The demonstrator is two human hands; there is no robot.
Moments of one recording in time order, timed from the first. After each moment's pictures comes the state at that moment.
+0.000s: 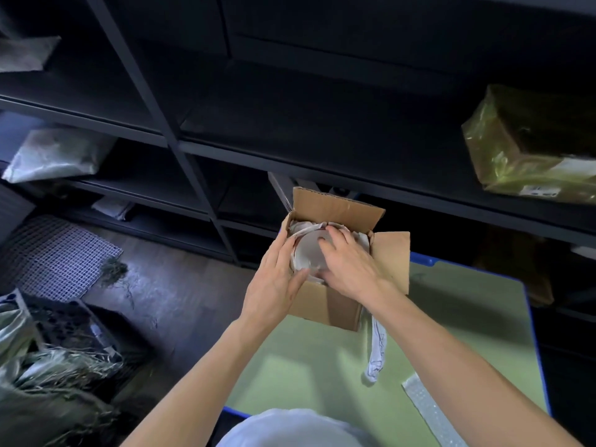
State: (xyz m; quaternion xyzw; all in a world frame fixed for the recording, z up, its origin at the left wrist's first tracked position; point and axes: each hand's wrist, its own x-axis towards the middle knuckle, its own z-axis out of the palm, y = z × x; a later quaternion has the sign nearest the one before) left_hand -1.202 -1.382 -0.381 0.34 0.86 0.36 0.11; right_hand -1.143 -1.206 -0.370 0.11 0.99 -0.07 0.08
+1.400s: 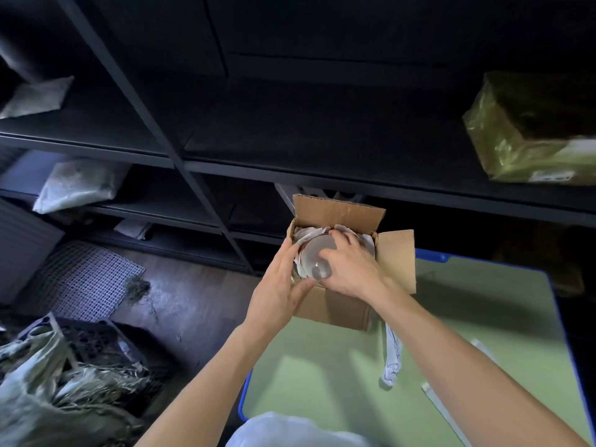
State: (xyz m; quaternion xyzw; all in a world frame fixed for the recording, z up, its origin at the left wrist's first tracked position) left_hand -1.203 -1.386 -0.361 0.36 0.84 0.37 0.14; right_hand -1.148 -1.207 -0.367 0.14 0.97 -0.16 0.09
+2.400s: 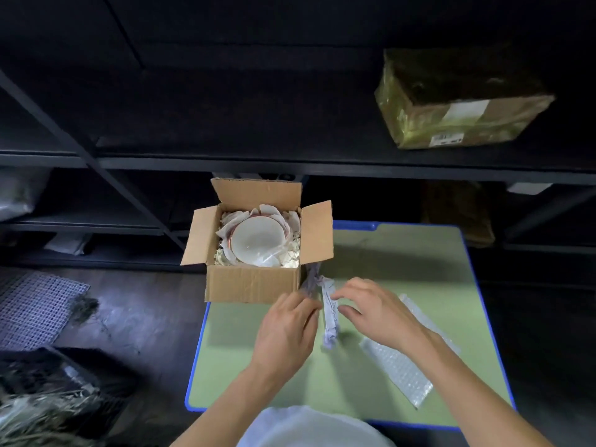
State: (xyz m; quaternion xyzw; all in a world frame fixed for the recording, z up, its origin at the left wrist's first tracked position) left_hand -1.055 -1.348 -0.378 0.50 0.80 0.31 0.09; right_hand -0.941 -1.173 -0.373 0.21 0.94 -0.27 0.08
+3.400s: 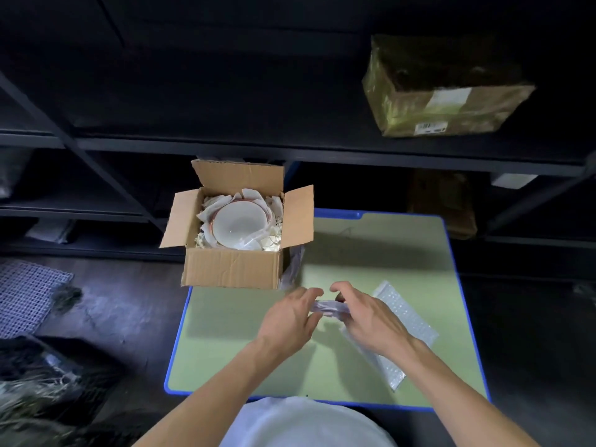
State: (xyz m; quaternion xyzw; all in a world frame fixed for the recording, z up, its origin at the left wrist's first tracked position) left_hand -1.034 -1.320 -0.418 0.50 0.81 0.19 0.25; right_hand -0.895 -1.180 -0.409 0.23 0.93 -0.28 0.08
